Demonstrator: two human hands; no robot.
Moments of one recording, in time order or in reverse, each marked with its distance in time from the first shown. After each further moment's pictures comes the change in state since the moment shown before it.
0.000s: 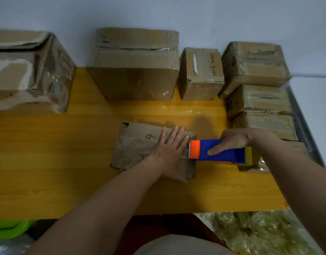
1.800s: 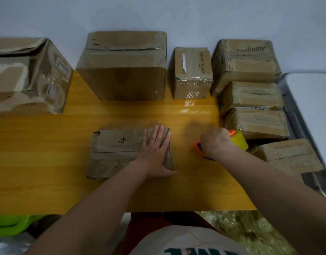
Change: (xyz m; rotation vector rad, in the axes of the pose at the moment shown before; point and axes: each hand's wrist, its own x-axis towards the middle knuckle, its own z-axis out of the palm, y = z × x) left_hand -0.010 0.016 0.013 -0.125 0.002 -0.212; right_hand 0.028 0.002 0.044 -0.626 0.524 0.043
